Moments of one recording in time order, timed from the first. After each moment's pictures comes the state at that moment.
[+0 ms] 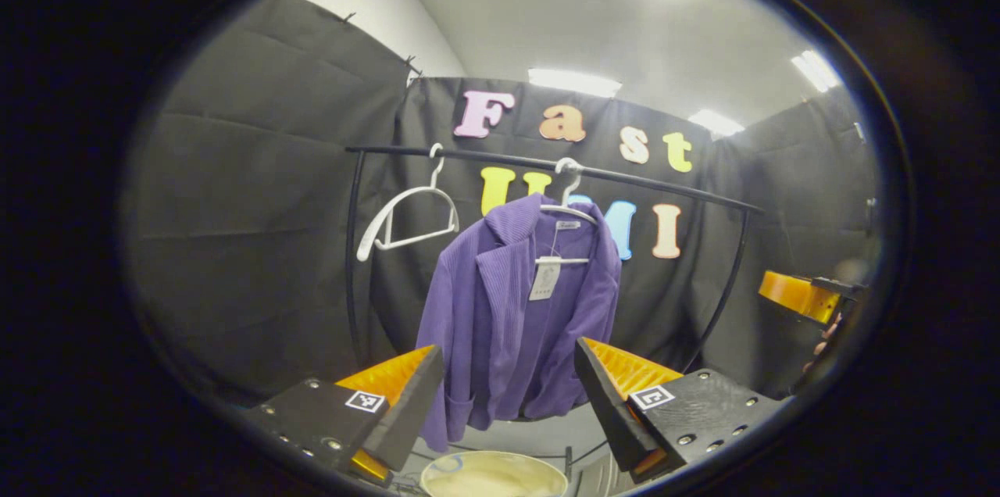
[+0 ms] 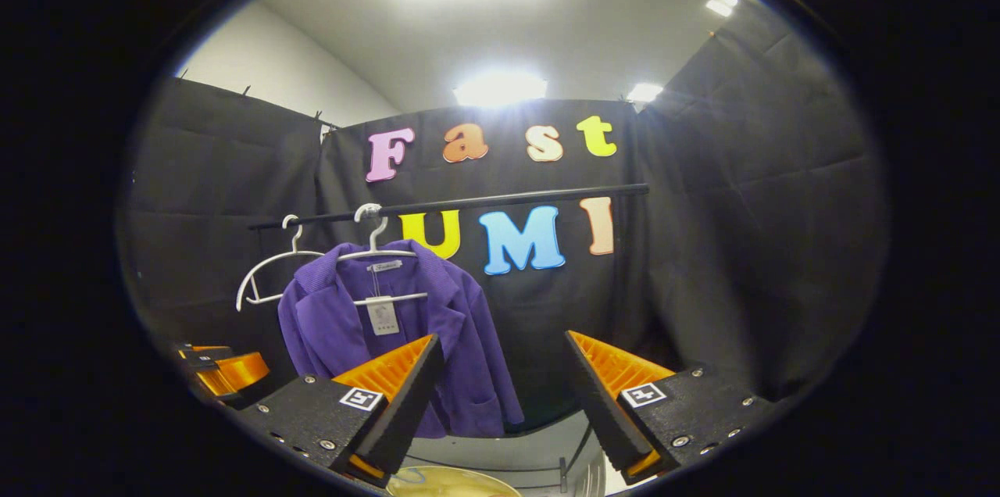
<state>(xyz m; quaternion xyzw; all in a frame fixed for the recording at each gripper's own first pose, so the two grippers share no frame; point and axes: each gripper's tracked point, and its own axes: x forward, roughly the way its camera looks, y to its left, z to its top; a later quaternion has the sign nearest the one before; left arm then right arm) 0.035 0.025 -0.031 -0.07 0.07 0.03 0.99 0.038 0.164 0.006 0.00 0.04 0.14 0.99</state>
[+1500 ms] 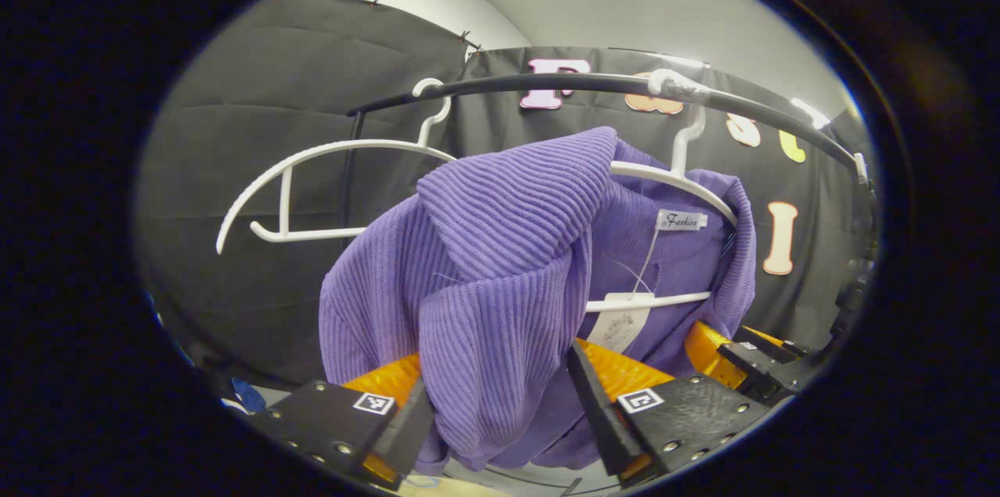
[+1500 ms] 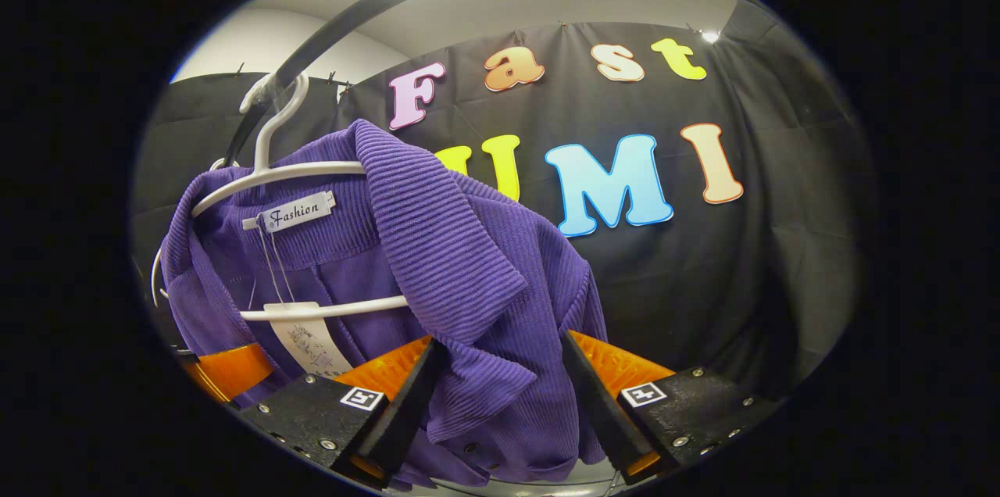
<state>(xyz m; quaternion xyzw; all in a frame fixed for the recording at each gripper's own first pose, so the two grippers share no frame) 0.262 0.037 -0.081 -0.06 0.09 0.23 0.97 0.295 0.320 -0.117 0.03 0.11 0.25 0.96</state>
